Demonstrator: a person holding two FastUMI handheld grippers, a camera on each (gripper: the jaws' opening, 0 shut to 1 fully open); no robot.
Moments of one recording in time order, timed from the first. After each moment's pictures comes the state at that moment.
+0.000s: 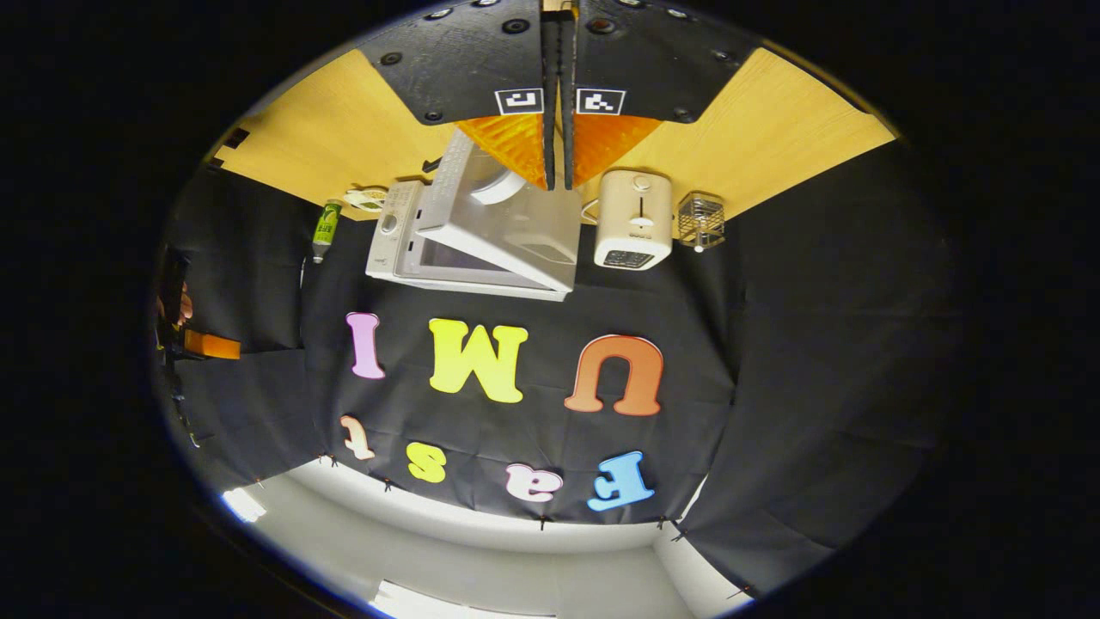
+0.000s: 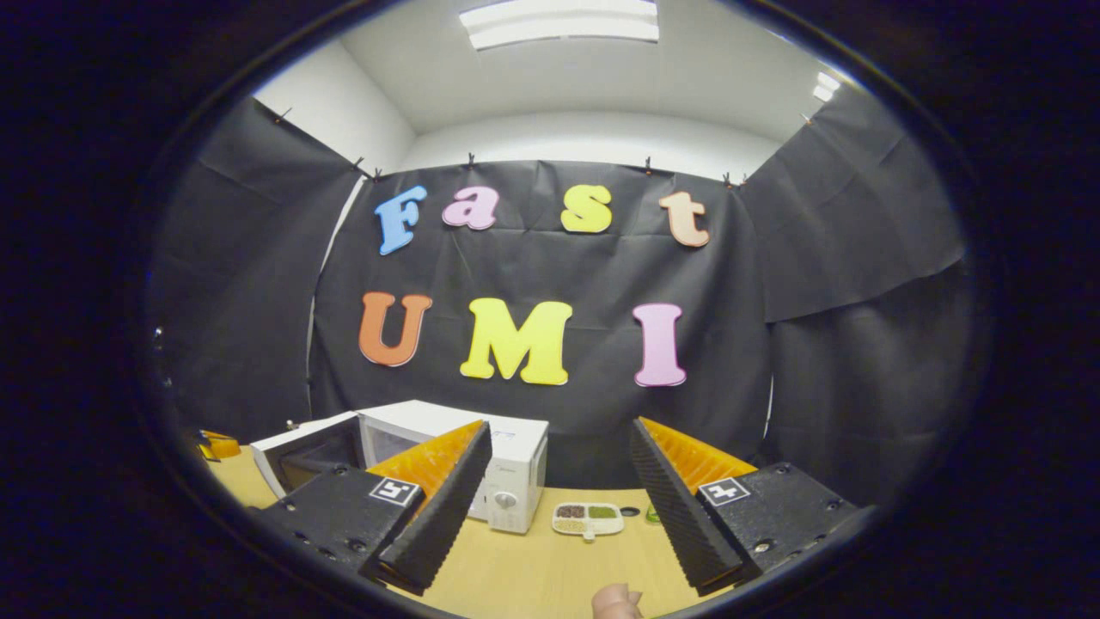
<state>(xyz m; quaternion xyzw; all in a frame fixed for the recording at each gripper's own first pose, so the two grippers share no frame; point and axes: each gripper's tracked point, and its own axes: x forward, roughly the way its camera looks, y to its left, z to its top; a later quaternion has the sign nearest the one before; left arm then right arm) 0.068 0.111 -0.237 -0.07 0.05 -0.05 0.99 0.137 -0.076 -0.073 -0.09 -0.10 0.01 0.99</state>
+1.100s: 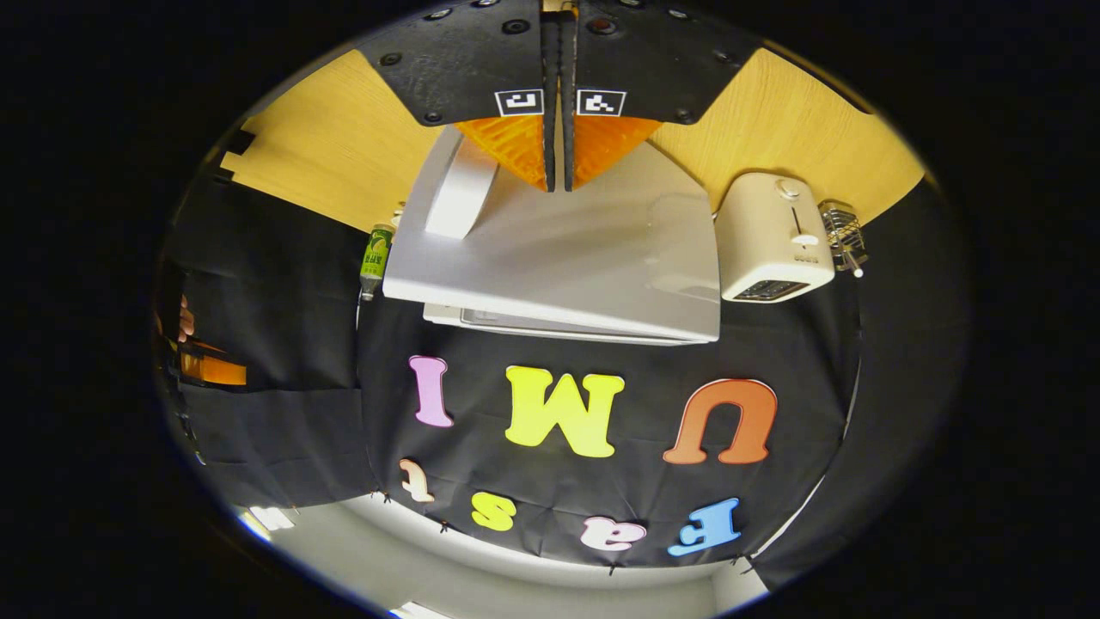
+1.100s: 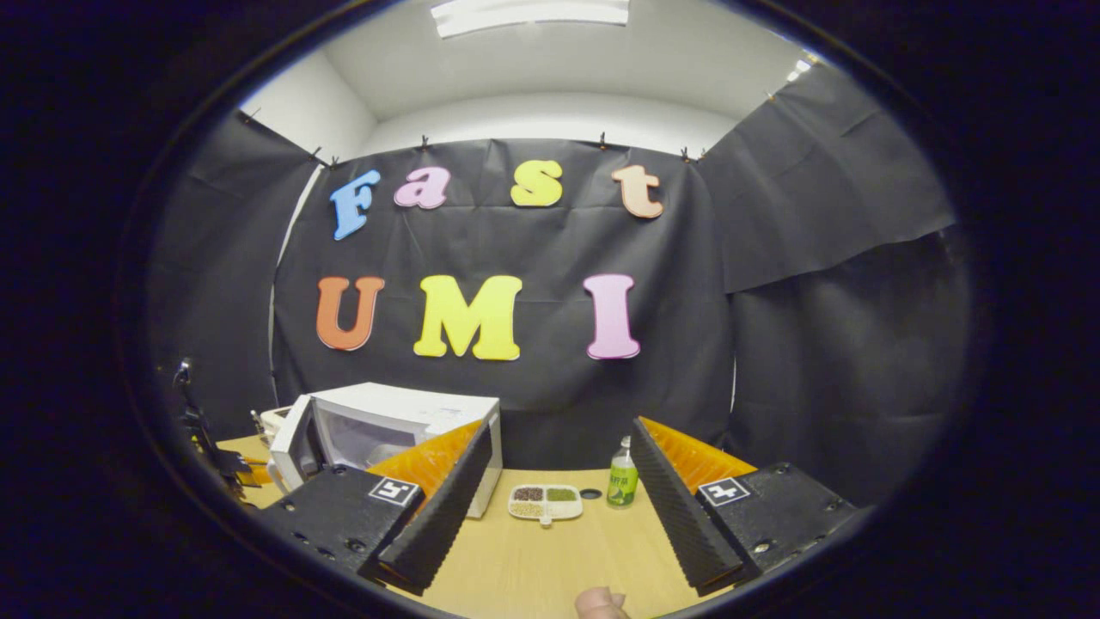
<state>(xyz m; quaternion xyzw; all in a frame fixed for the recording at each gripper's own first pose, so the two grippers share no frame) 0.161 -0.024 -0.279 -0.06 0.11 -0.17 0.98 0.159 -0.147 -0.110 -0.05 -0.07 -0.04 1.00</state>
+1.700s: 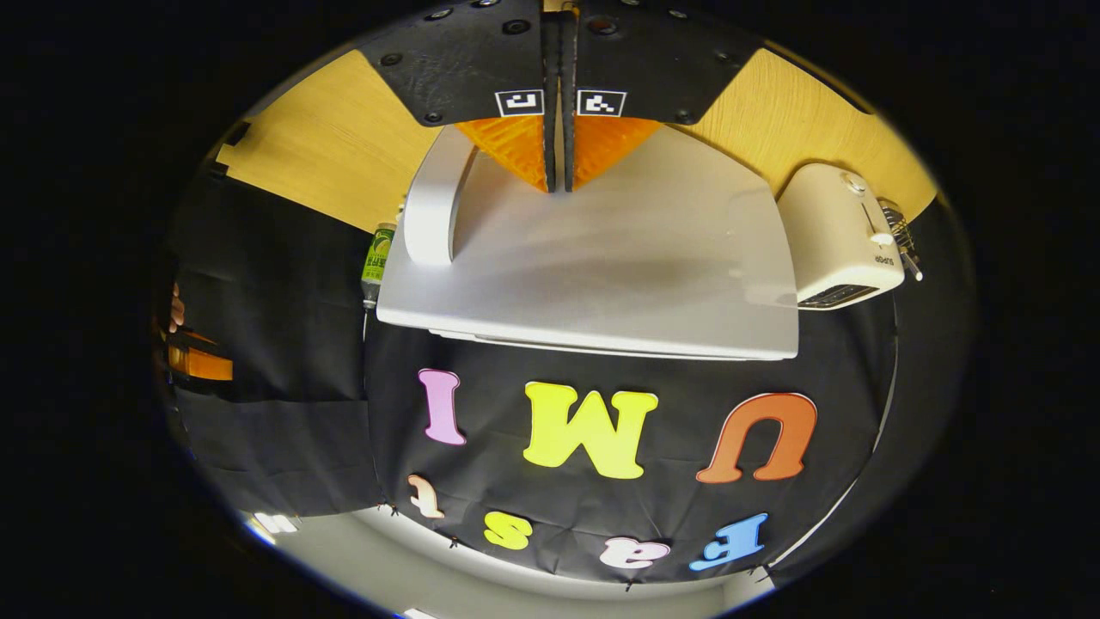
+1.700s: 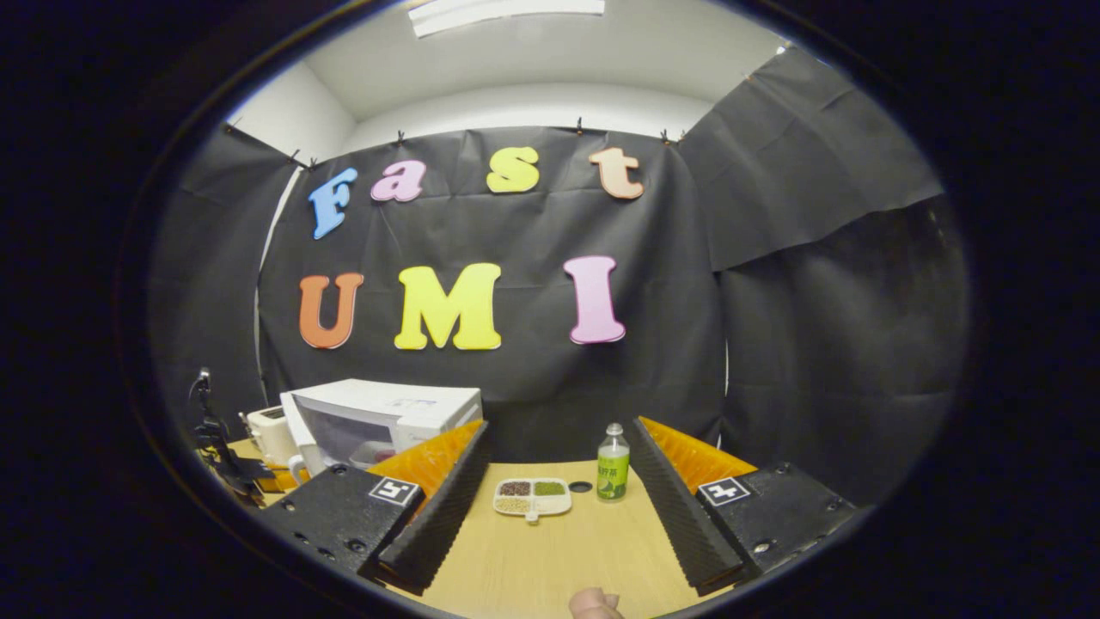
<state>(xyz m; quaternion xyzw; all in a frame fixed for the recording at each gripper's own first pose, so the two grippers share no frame) 0.221 -0.081 -0.293 -0.06 0.11 -0.19 0.97 0.186 -0.180 -0.129 -0.02 -0.06 -0.04 1.00</state>
